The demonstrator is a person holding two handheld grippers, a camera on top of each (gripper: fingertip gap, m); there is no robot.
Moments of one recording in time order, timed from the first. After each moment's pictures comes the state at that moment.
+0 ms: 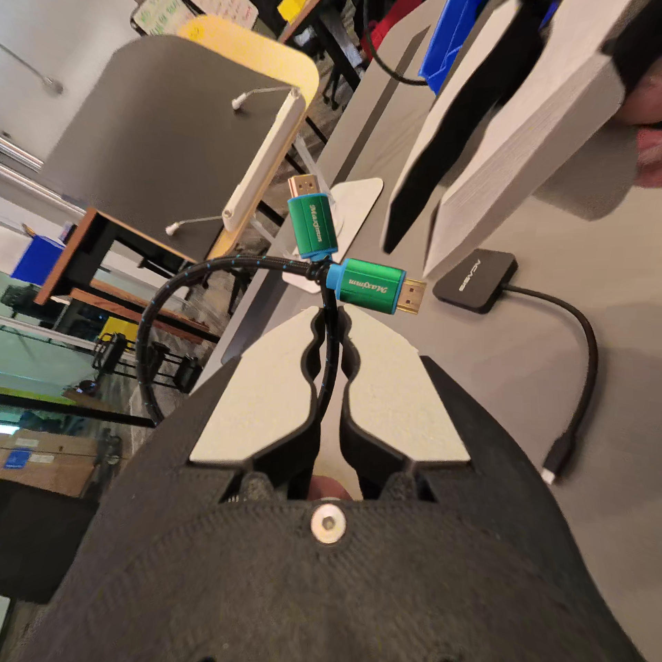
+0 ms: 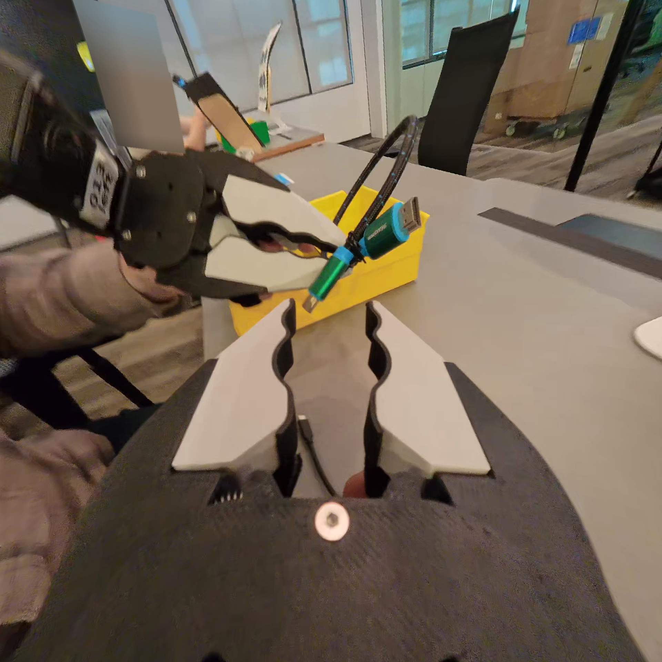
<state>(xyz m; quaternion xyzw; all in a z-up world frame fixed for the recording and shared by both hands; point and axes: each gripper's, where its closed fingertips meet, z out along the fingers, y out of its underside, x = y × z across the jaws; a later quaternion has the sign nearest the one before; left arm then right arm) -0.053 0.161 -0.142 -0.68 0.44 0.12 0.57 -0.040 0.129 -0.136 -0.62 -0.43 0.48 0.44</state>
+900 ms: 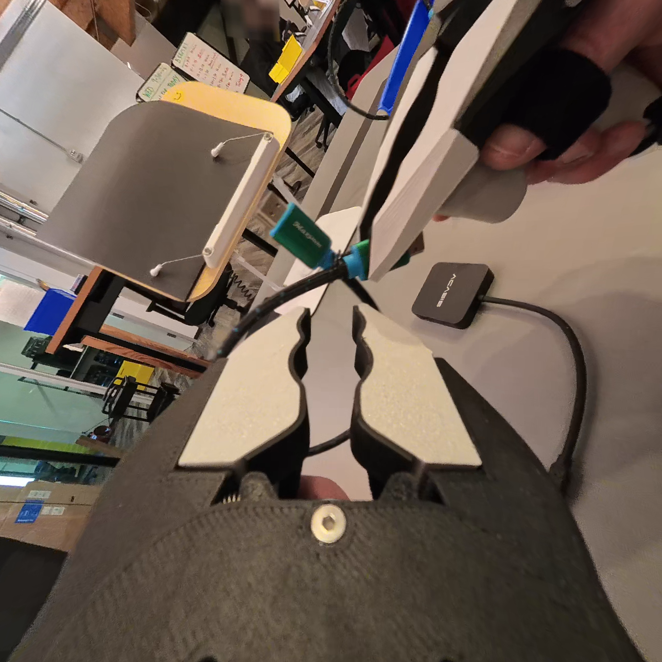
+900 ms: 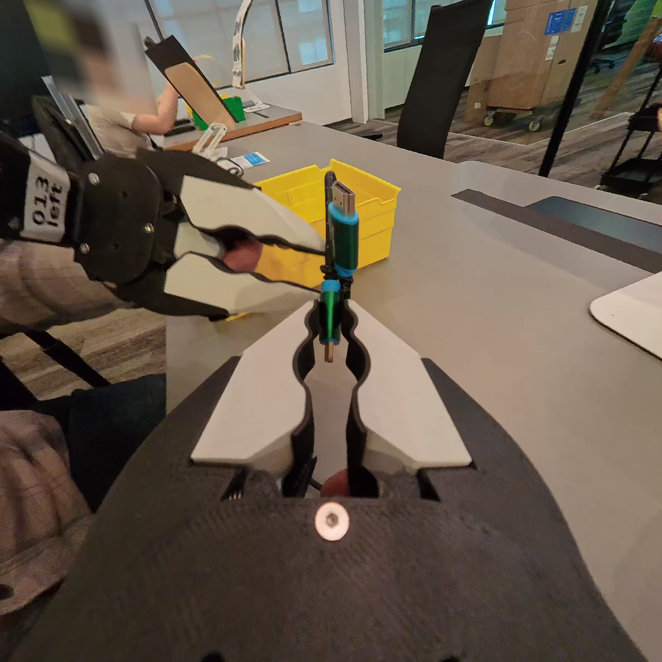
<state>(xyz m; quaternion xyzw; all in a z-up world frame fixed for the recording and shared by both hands) -0.039 0.159 -0.161 -0.63 0.48 0.12 0.60 -0.024 0.149 -0.164 -0.63 -0.45 0.43 0.46</state>
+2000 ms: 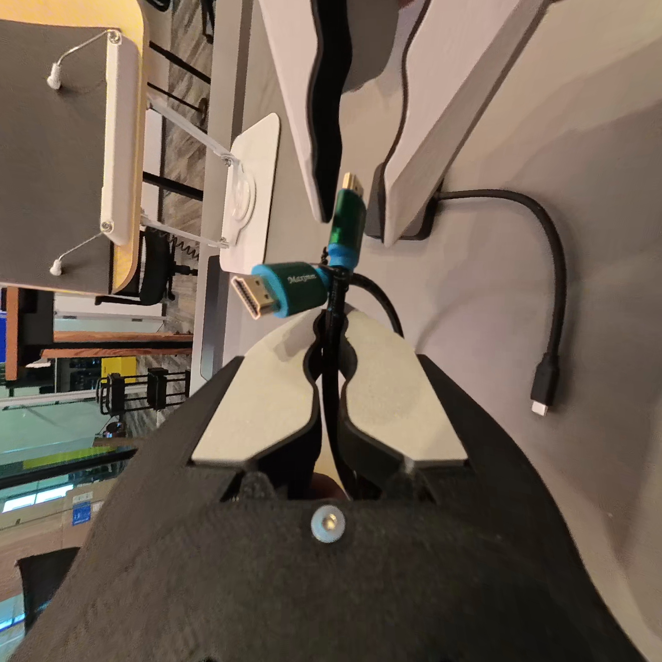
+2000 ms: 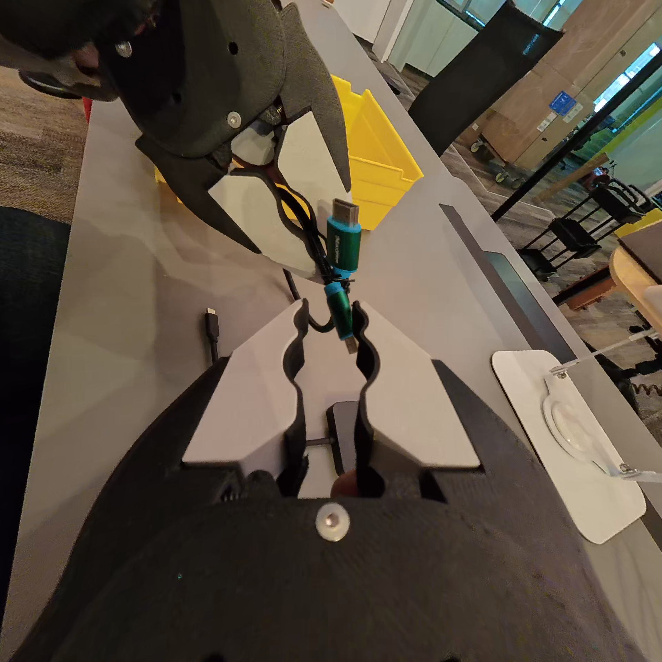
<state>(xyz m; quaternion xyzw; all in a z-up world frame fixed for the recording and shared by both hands) -0.047 0.156 -0.208 -0.65 0.59 0.16 0.45 -0.017 0.132 -0.189 -0.53 -0.63 0.23 0.51</state>
